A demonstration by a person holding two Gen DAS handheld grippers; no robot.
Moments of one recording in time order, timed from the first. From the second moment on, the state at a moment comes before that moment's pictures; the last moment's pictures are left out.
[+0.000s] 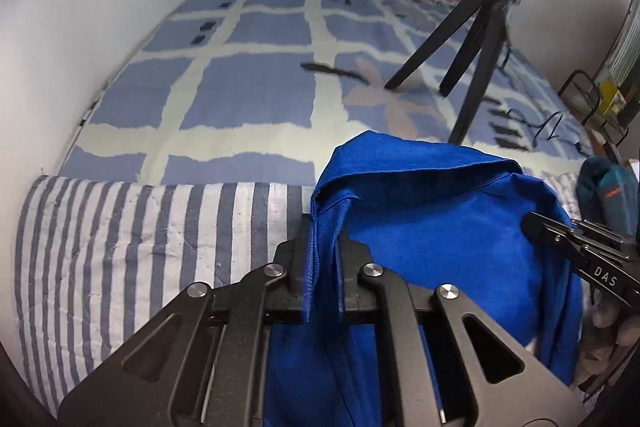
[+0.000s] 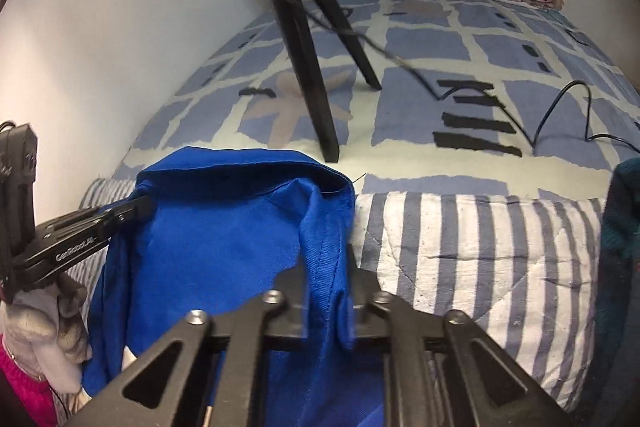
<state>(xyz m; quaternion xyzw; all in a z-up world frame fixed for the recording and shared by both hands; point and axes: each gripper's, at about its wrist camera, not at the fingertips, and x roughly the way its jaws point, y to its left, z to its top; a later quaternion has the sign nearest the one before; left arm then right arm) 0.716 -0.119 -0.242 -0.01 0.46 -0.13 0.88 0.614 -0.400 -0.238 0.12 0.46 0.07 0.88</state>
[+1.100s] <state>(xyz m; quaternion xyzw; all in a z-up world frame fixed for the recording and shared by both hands) 0.393 -0.077 -0.053 -0.02 0.34 -0.21 0.92 0.307 -0.343 -0.042 0.10 0.34 0.09 0.93</state>
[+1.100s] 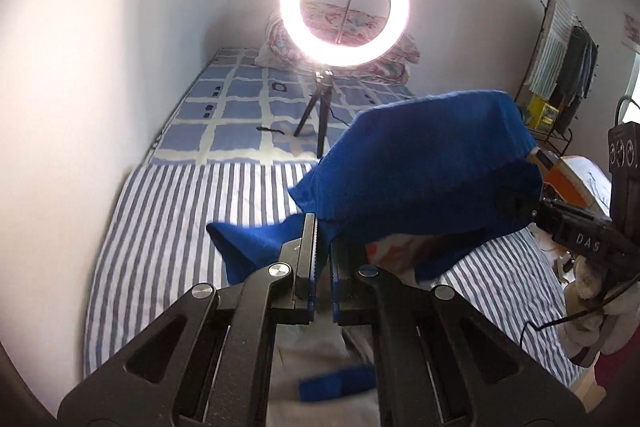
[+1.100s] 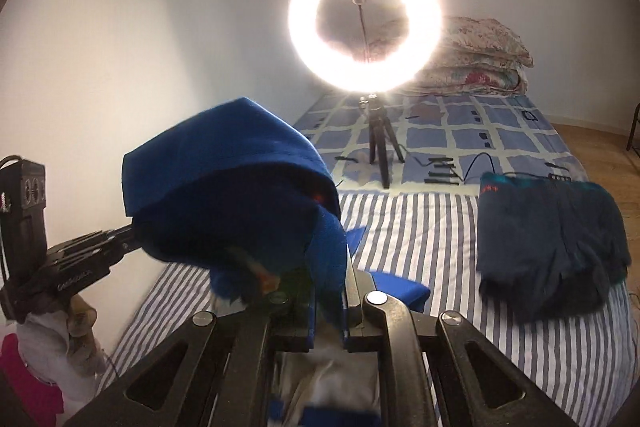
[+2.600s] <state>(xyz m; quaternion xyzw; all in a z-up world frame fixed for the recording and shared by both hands) 0.270 0.035 -0.205 -0.25 0.50 -0.20 0.81 0.115 -0.386 -0.190 0.24 0.42 0.13 0.86</state>
